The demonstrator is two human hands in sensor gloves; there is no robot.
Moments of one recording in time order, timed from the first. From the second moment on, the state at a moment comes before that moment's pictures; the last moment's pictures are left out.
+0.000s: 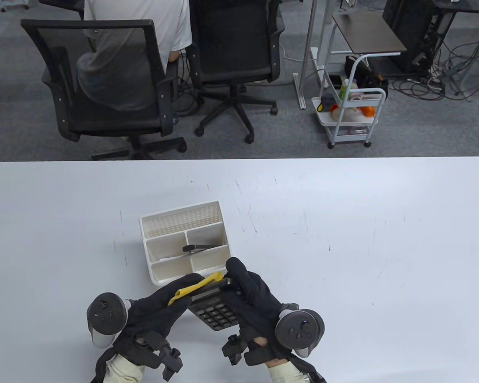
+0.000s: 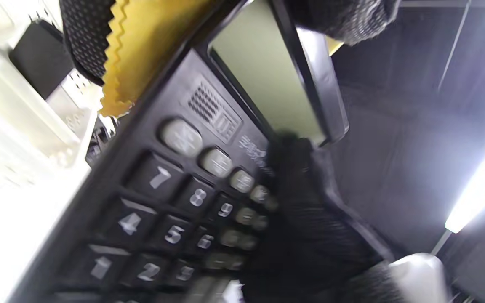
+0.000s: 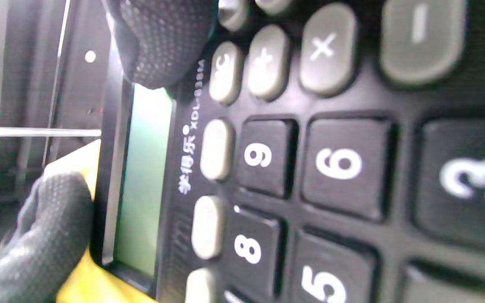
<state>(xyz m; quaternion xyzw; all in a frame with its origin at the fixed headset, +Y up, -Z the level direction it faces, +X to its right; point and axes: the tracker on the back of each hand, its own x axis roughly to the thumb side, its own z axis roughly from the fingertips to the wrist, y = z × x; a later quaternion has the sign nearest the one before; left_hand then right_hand) -0.226 -0.681 -0.257 0.04 -0.27 0.58 0.77 0.042 -0.677 -0.249 0.18 -0.24 0.76 0.57</state>
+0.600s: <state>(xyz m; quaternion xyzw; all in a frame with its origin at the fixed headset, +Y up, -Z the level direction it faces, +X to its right) -0.250 -0.661 -0.253 0.16 -0.20 0.51 0.82 0.022 -0.606 -0.268 0.25 -0.23 0.84 0.42</state>
